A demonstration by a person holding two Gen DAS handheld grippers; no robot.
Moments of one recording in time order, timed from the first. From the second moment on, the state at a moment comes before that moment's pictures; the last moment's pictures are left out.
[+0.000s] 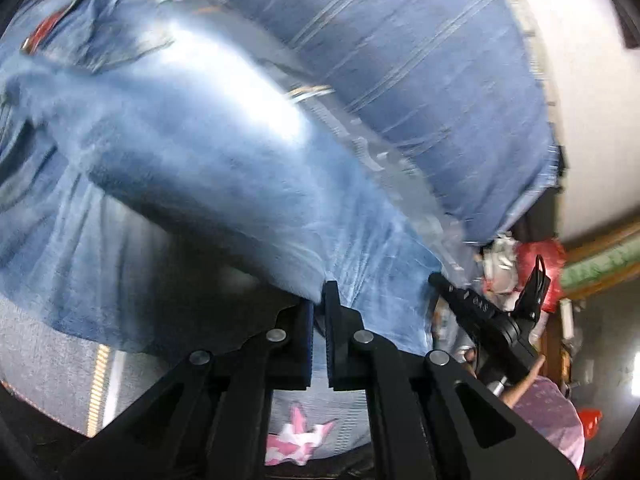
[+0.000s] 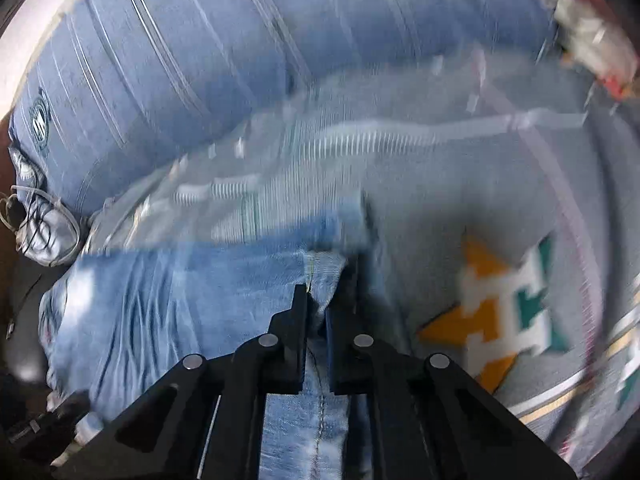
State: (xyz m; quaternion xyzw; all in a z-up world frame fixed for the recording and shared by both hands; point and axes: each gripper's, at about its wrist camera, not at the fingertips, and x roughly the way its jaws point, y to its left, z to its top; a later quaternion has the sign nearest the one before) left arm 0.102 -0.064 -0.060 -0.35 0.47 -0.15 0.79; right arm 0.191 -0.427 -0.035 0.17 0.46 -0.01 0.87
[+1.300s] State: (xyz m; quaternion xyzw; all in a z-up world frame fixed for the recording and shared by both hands) left arm 0.097 -0.127 -0.072 -0.27 0.52 -0.21 0.79; right arm 0.123 -0.460 -0.037 0.21 0.49 -0.02 0.85
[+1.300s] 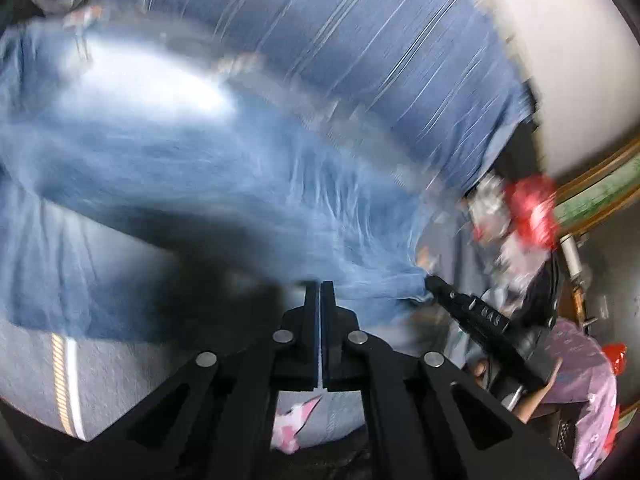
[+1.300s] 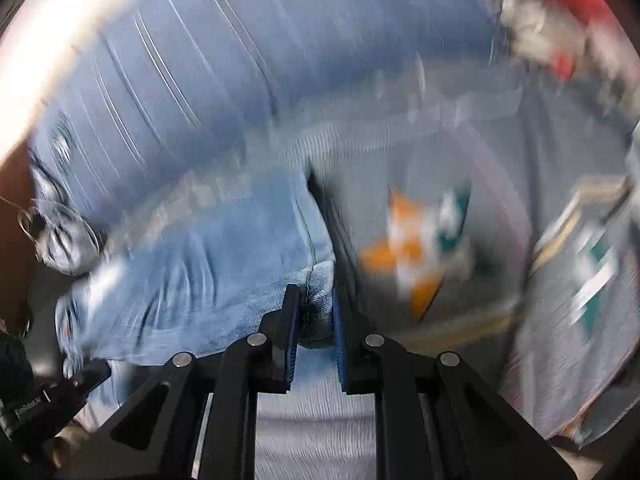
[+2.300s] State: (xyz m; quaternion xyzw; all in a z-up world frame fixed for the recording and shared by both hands) left arm 0.117 0.163 -0.080 -0.40 0.48 -0.01 0.78; right arm 0.156 -0.175 -0.063 0.39 0.55 0.26 0.69
